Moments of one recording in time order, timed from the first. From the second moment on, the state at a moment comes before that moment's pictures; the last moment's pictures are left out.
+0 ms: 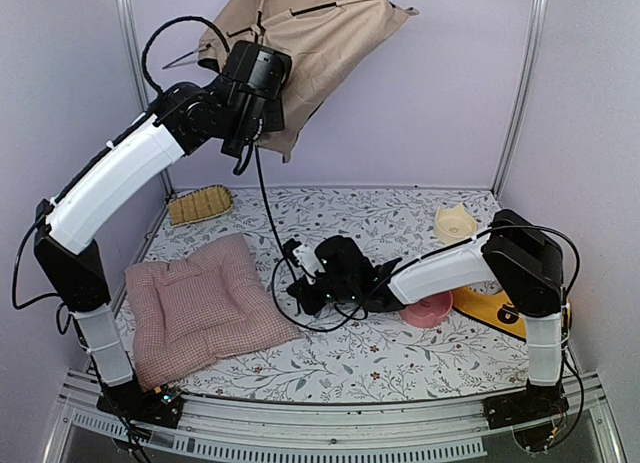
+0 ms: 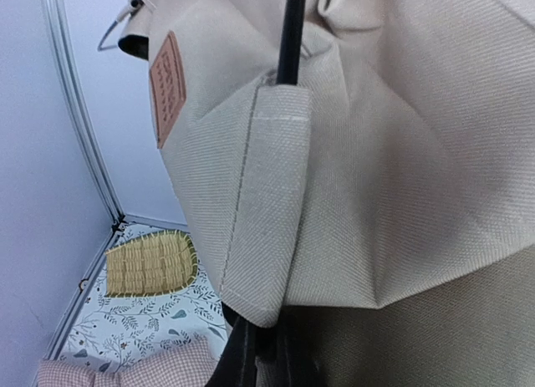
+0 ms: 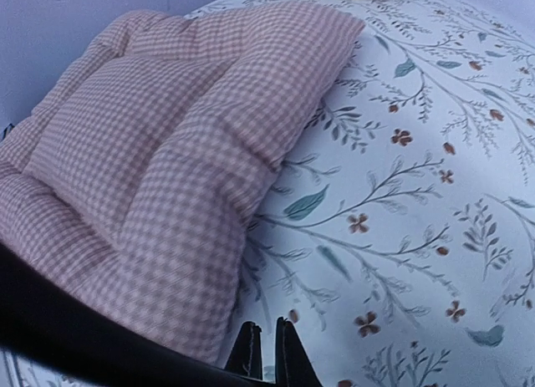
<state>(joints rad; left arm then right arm) -0.90 1.85 2.22 -0.86 -0.98 -0.47 1.03 2.09 1.28 0.27 -0.01 0.19</state>
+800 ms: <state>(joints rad) -0.98 1.84 2.05 -1.04 -0.93 -0.77 1.22 1.82 0.94 0.18 -0.15 0.41</state>
